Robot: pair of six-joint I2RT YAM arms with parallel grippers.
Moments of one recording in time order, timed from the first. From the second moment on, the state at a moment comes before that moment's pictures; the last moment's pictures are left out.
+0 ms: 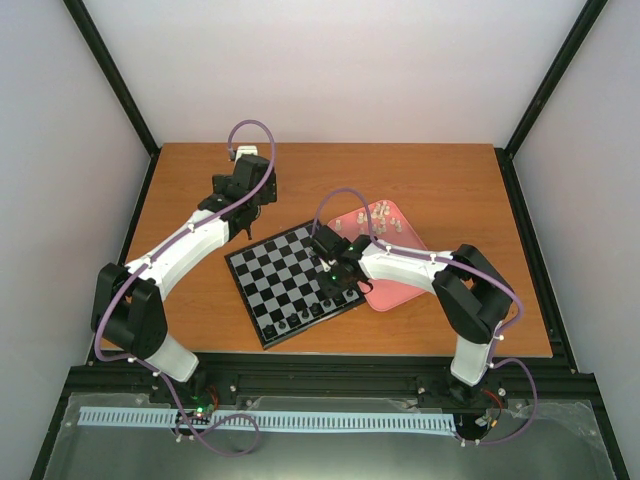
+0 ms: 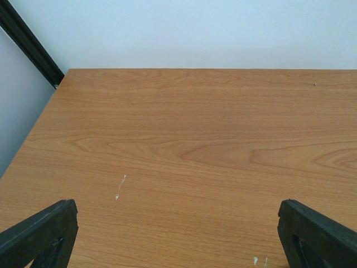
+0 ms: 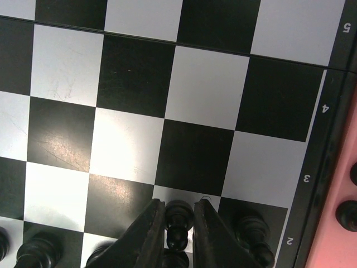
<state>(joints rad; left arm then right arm) -0.45 1.55 1.24 -0.32 -0.59 -0.26 0.87 1.81 1.18 -0.62 0.01 0.26</state>
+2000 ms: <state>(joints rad) -0.45 1.55 1.24 -0.32 -0.58 -0.26 0.60 1.74 1.04 -0.56 0.11 0.28</state>
